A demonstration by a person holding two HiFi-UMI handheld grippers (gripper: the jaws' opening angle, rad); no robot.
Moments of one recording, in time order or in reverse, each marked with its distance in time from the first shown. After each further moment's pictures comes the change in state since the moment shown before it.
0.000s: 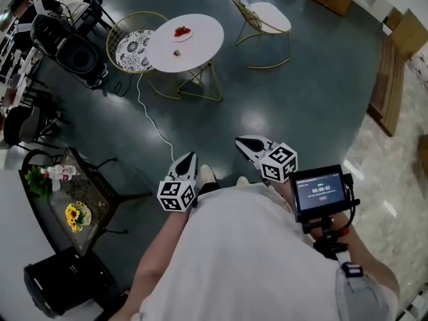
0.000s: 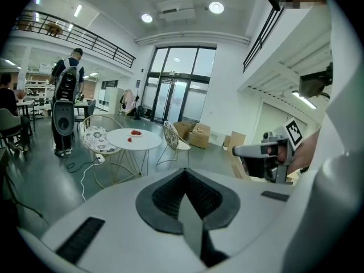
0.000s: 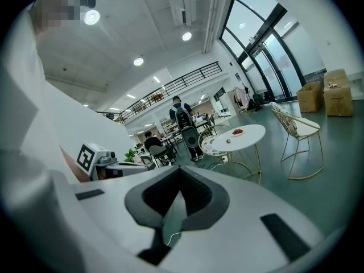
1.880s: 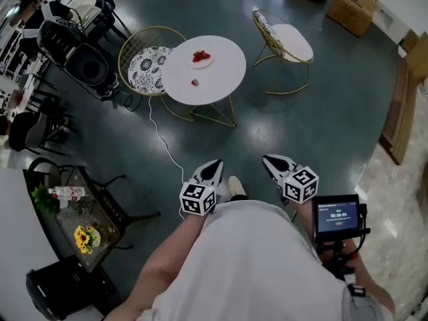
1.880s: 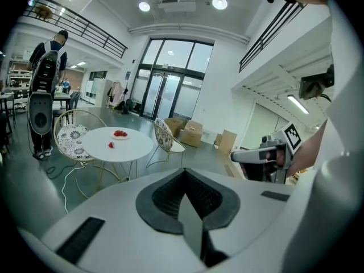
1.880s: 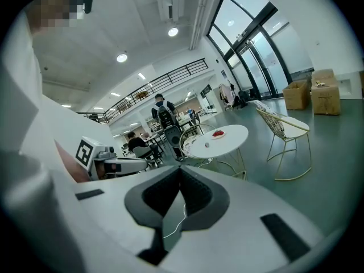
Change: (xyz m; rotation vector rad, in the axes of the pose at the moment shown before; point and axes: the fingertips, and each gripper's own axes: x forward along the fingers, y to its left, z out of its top) left arm 0.147 0.048 0.072 0.004 0.051 -0.128; right arm 0.055 -0.129 0.055 0.062 0.036 -0.126
